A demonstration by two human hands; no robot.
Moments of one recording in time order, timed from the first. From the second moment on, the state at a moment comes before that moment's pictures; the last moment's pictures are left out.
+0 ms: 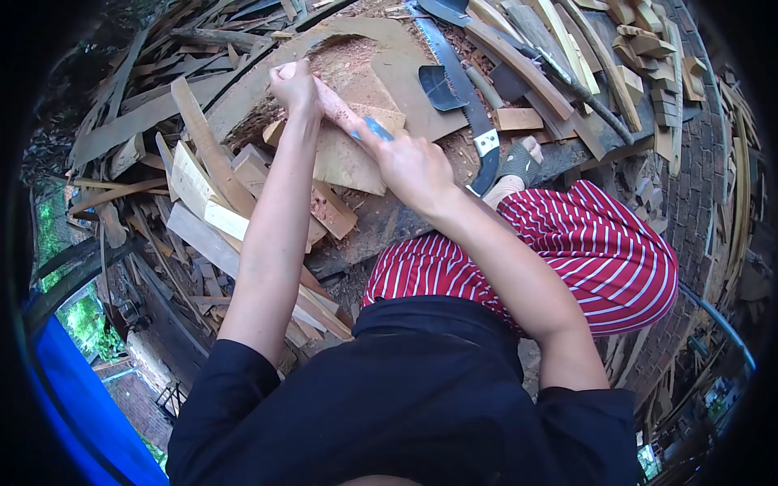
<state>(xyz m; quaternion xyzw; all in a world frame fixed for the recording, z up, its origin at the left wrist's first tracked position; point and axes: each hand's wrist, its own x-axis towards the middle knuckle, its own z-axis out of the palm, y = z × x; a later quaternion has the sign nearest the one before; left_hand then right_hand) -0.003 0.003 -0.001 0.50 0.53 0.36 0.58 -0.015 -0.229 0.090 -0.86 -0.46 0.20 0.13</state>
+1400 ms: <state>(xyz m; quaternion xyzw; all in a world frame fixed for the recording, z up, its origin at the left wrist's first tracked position) -0.033 0.009 -0.017 0.50 0.48 0.35 0.63 -0.021 -0.238 0.095 -0.83 -0.43 0.27 0.22</state>
